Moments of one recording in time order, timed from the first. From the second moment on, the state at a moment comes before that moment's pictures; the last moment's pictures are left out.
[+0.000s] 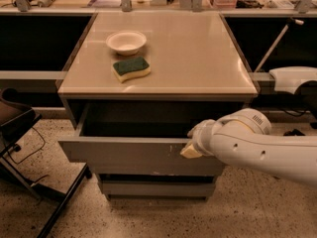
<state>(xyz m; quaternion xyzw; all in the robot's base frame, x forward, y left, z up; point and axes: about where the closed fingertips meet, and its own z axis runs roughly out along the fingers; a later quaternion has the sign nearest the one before) 0.559 -0.123 0.659 -0.50 0.80 -0.07 0.32</state>
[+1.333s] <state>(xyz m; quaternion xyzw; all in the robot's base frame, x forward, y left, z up) 0.537 -0.128 0.662 -0.50 0.80 -0.07 0.33</state>
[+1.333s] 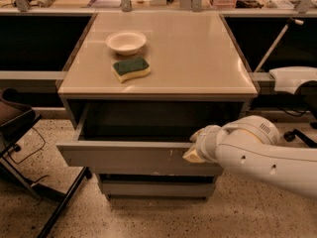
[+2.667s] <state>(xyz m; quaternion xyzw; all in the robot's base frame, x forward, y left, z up) 0.518 -0.131 0.666 -0.49 0.81 -0.07 0.33</state>
